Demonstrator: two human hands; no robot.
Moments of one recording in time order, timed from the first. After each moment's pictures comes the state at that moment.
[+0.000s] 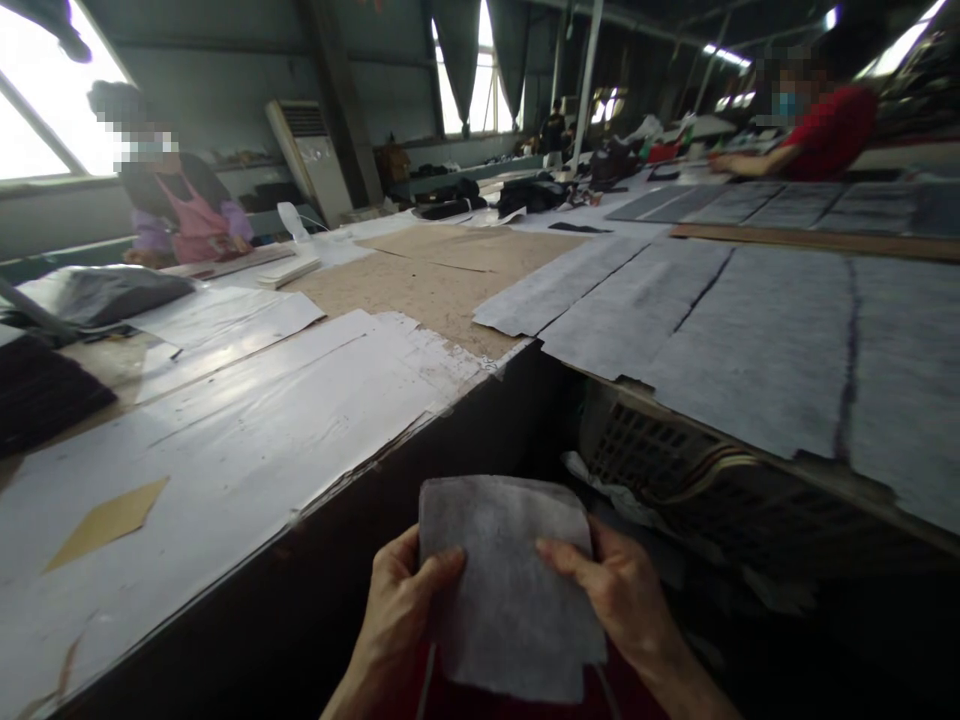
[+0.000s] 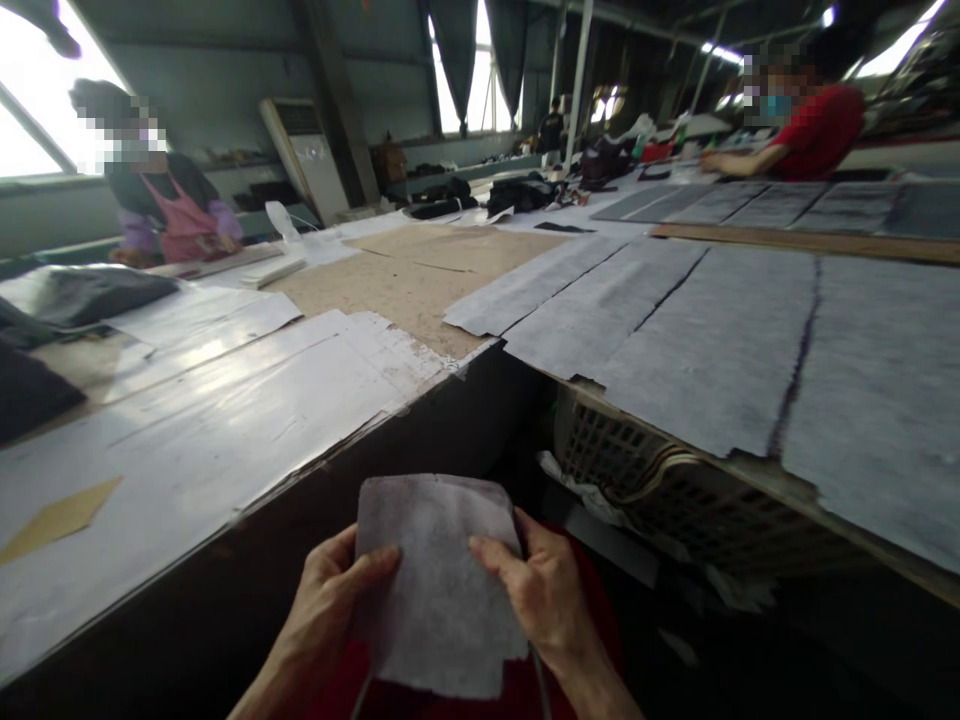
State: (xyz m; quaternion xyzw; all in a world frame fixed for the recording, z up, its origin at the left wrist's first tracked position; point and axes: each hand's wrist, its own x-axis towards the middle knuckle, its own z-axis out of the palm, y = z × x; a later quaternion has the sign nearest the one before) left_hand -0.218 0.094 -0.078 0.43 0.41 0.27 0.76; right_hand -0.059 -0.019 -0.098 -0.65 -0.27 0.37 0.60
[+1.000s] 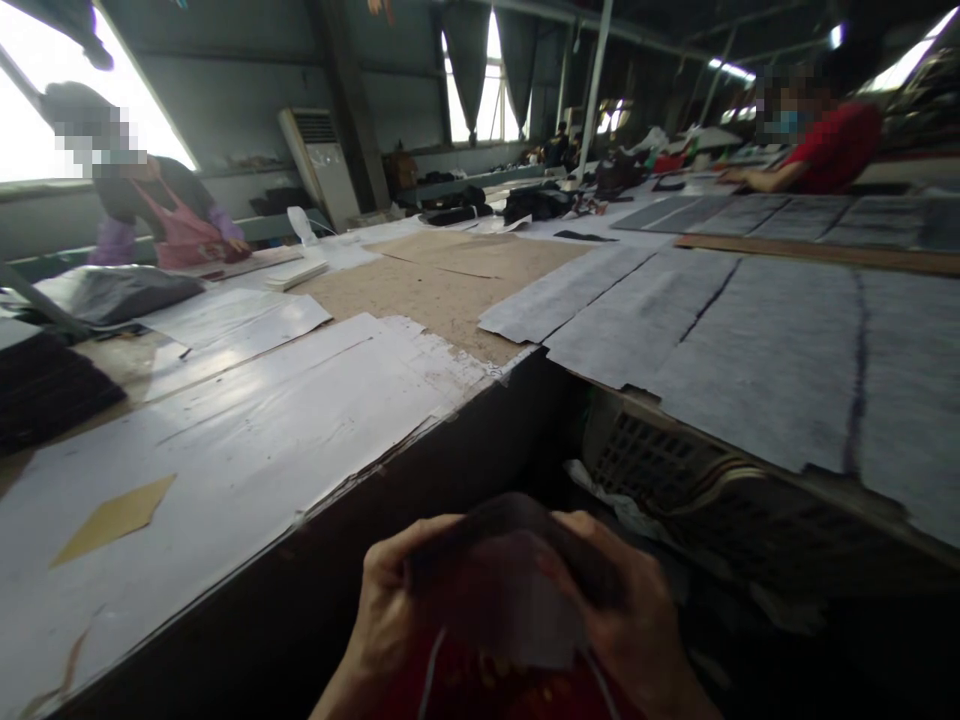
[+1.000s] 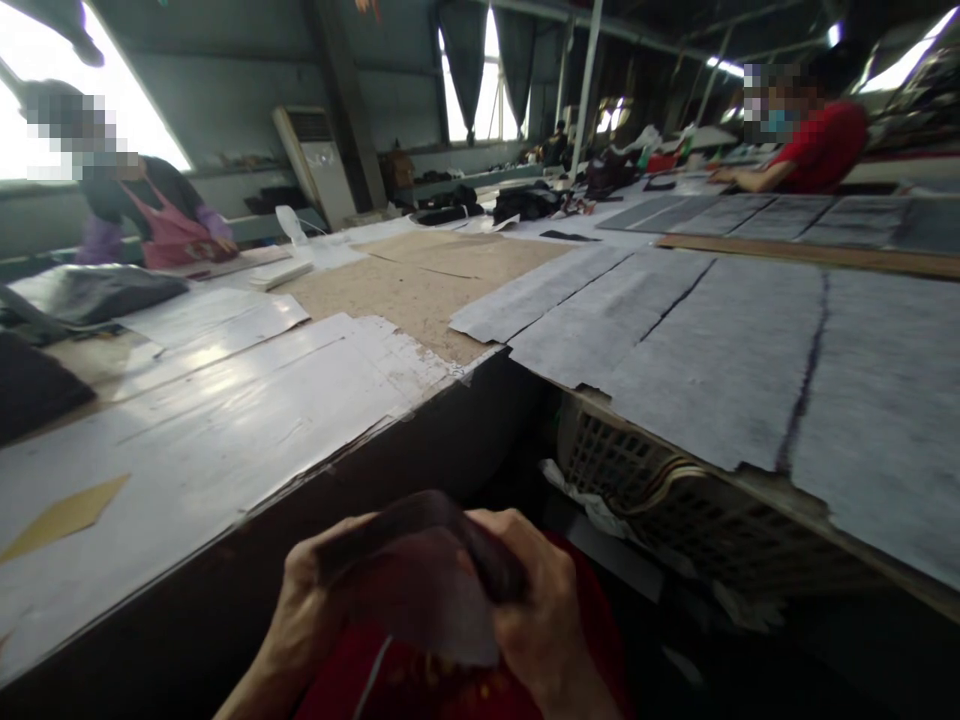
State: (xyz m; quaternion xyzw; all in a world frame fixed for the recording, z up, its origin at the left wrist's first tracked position) left_hand -0.224 0.102 -0.049 0.58 0.30 0.32 0.68; right_hand -0.065 -0.014 -0.072 -0.58 -0.44 0.24 0.64
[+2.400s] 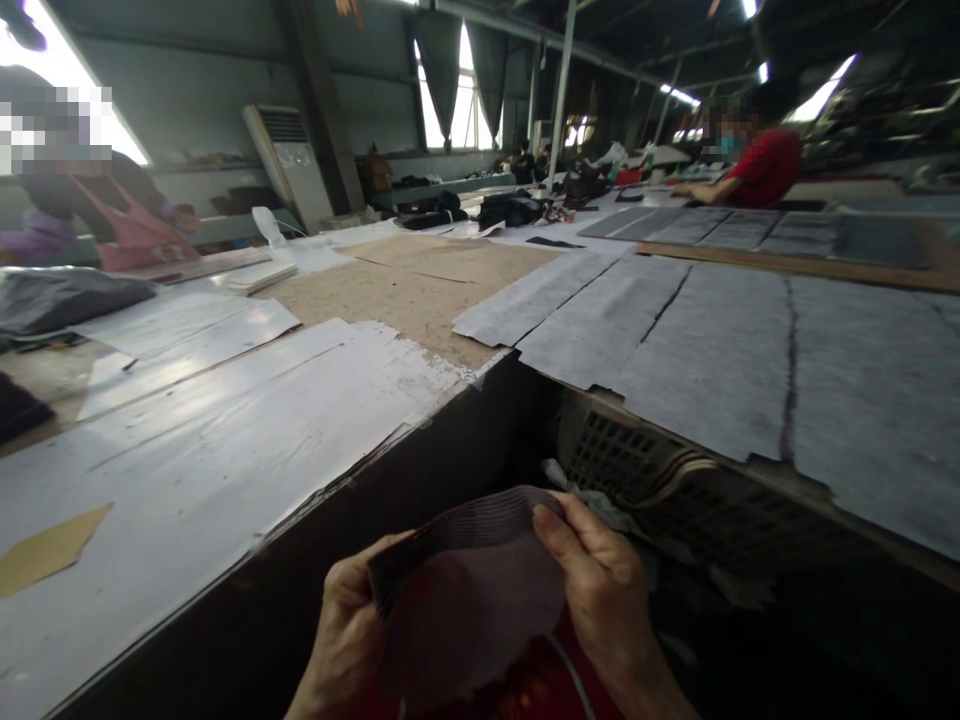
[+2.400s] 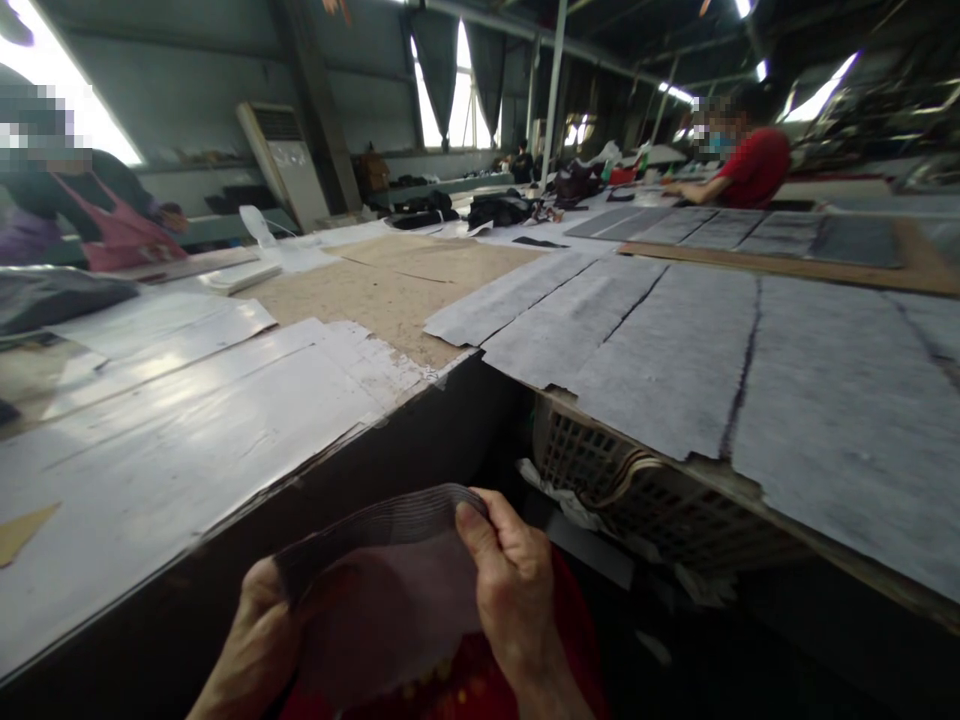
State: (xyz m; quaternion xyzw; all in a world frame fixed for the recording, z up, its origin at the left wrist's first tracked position) left_hand -0.225 0.095 -0.055 0.52 0.38 0.35 0.68; right_hand -0.067 -0.007 -0.055 -0.65 -0.24 0.24 0.67
